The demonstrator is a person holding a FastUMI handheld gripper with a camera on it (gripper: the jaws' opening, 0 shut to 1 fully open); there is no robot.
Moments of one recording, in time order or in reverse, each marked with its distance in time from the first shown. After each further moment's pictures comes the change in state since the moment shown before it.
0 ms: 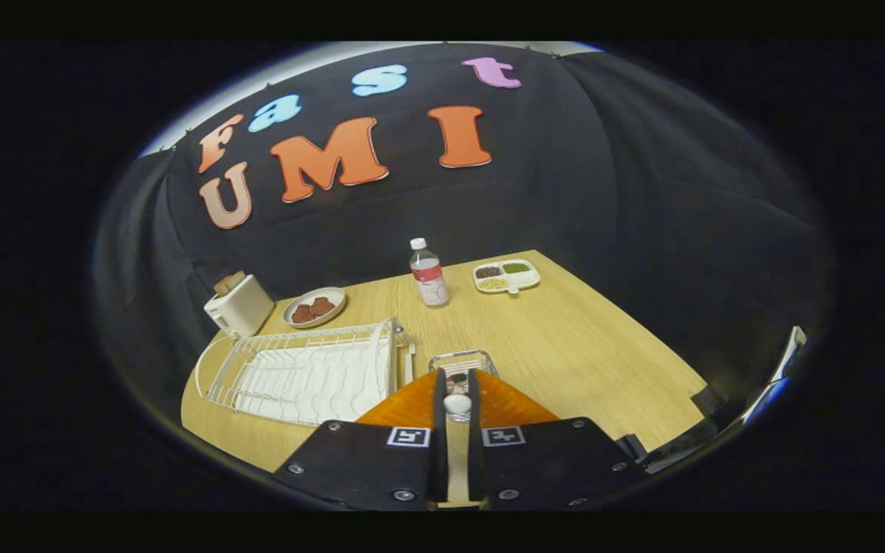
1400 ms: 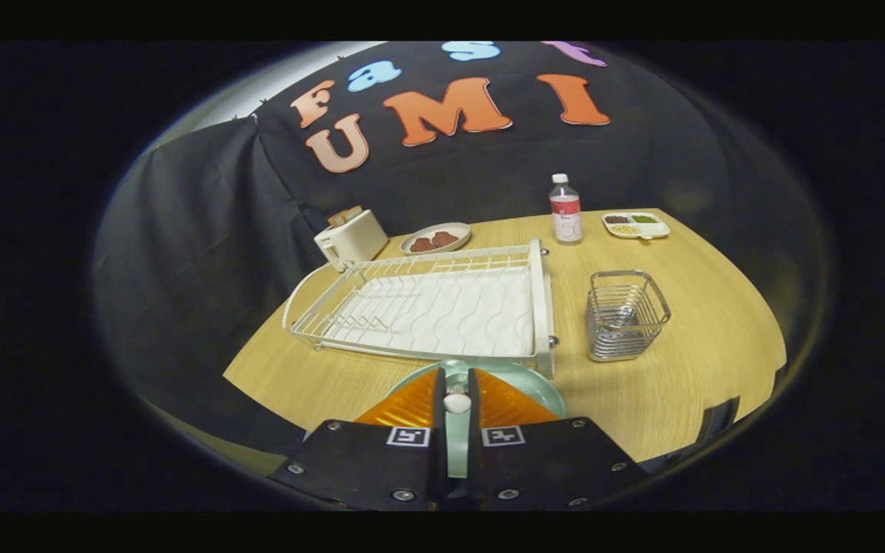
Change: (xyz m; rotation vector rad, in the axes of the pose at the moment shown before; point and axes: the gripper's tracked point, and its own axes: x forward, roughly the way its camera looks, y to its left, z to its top) arm -0.026 0.128 -0.130 -0.120 0.216 0.390
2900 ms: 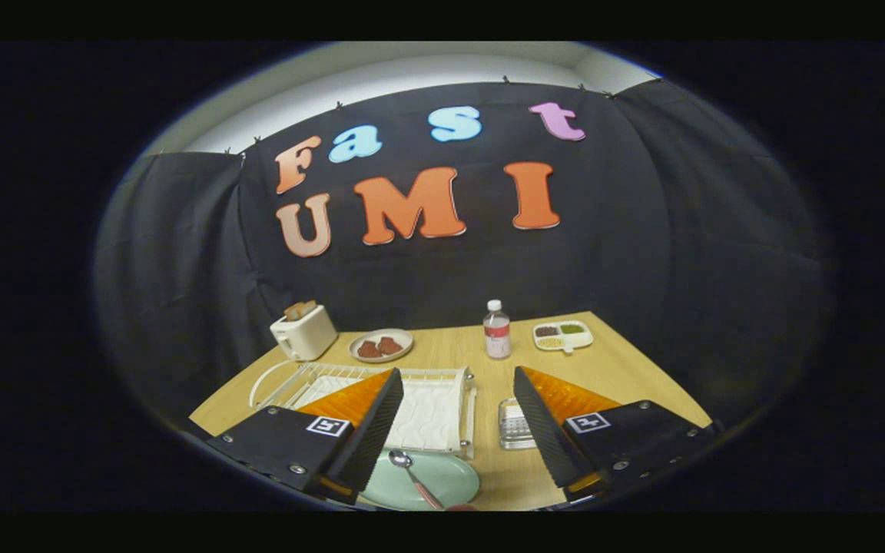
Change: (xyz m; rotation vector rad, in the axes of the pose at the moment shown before) arm -0.098 -0.058 0.193 -0.047 -0.507 -0.258
